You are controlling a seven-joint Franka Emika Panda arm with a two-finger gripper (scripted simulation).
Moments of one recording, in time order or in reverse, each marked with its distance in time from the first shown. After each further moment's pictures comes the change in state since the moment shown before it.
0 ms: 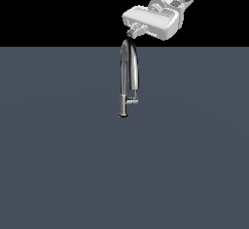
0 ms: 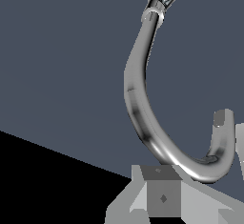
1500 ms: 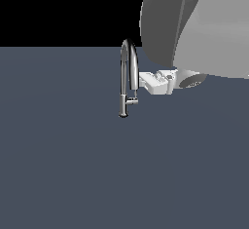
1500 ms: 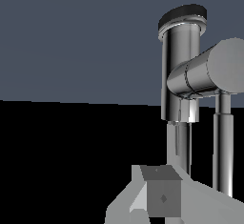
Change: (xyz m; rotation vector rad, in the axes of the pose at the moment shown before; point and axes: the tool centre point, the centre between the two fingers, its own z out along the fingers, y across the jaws) arm 0.186 0.013 0.052 0.407 -0.447 0.392
